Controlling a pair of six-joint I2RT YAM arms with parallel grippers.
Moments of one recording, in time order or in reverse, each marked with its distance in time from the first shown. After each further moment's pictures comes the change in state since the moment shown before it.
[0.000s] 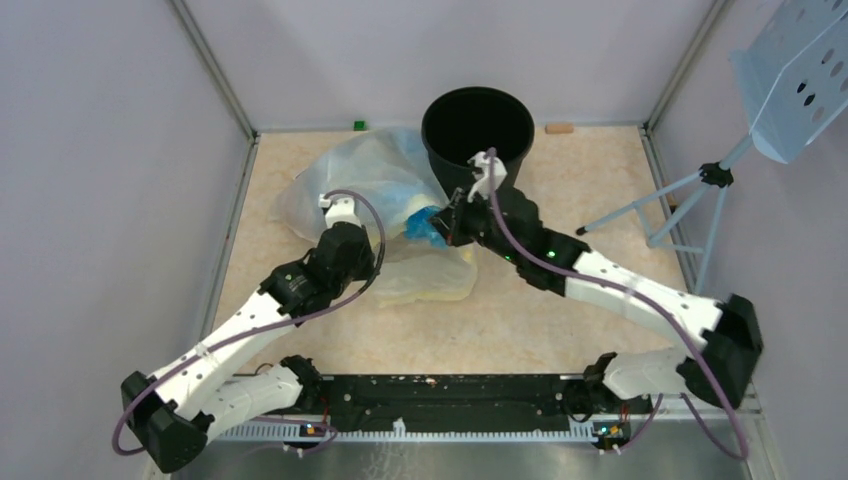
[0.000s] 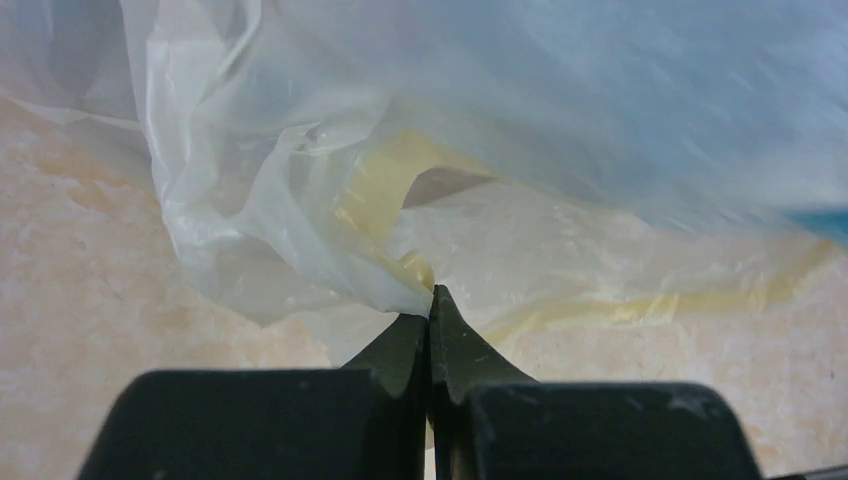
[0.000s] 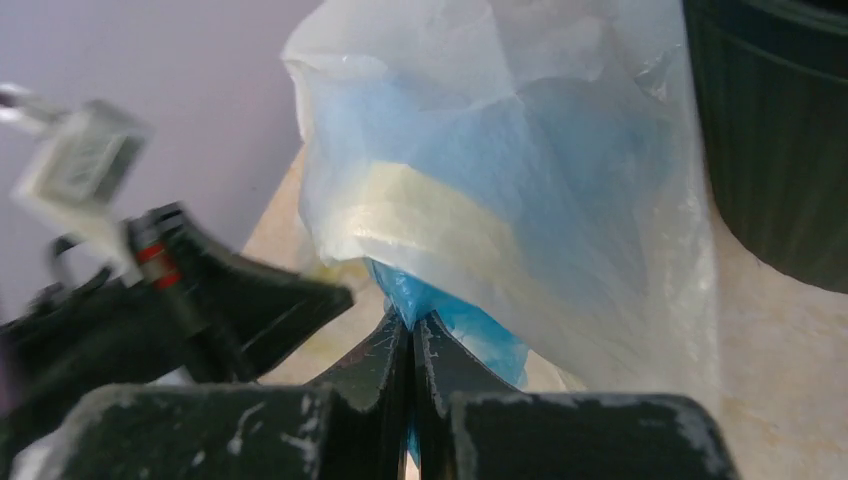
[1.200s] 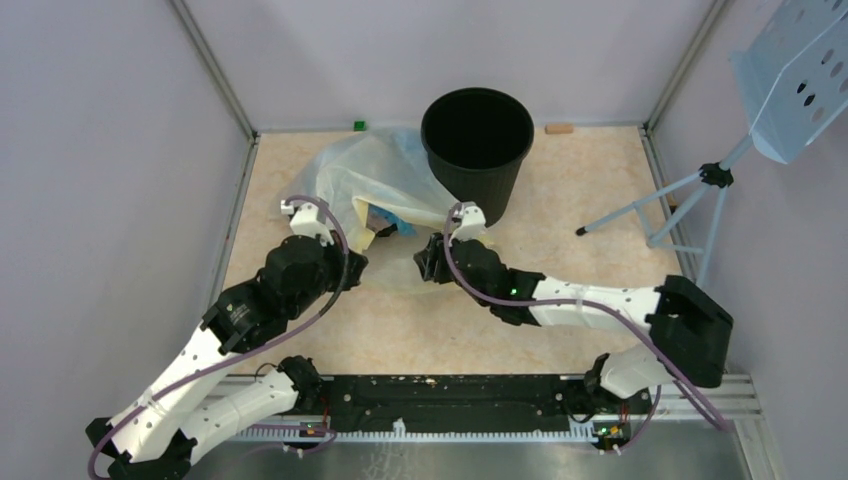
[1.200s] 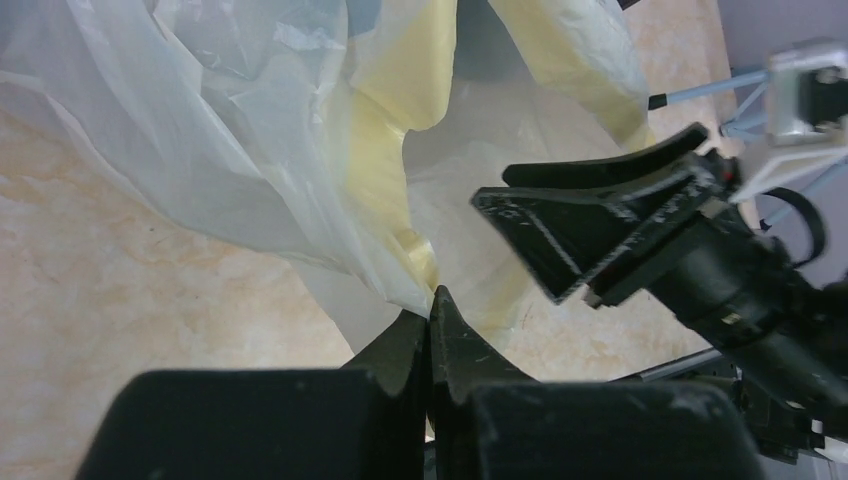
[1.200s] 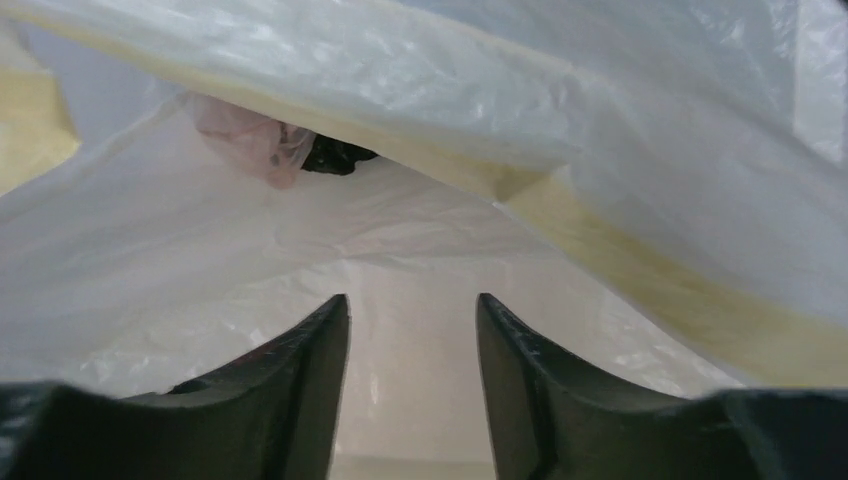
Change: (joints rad) left arm -0.043 -0.187 0.135 -0.161 0.098 -0.075; right arm 0.164 0.023 -0.270 0.209 0.300 0.027
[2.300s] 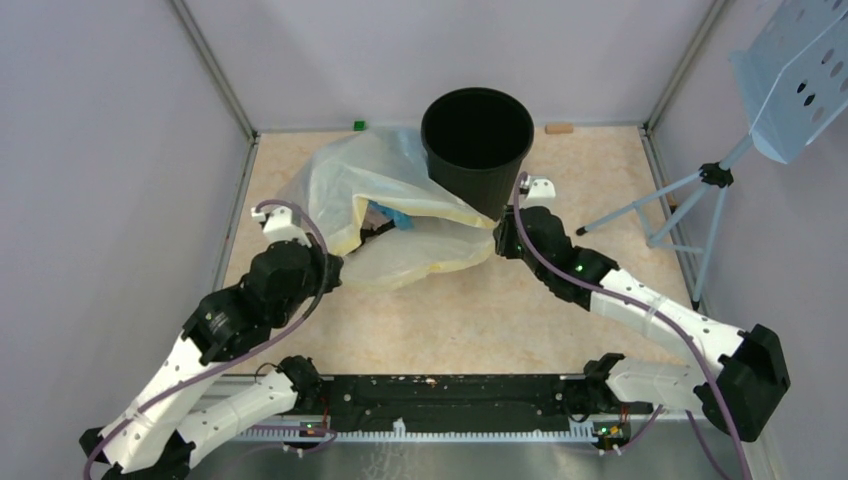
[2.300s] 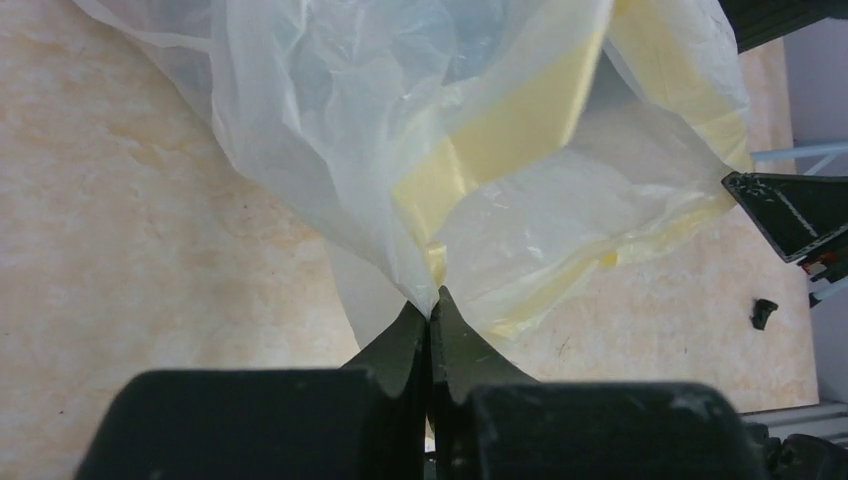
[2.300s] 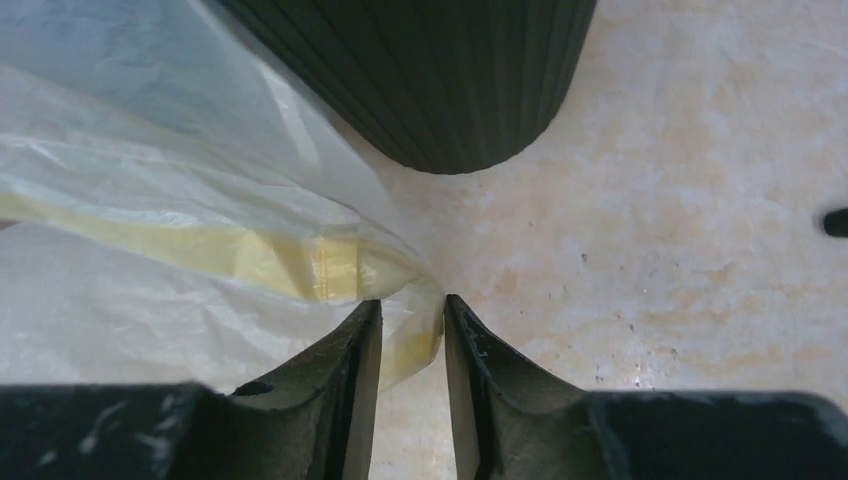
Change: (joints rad) left arm 0.000 -0.057 0.072 -0.169 -0.176 -0.072; right arm -0.317 -0.264 0.026 -0.465 0.022 -0.124
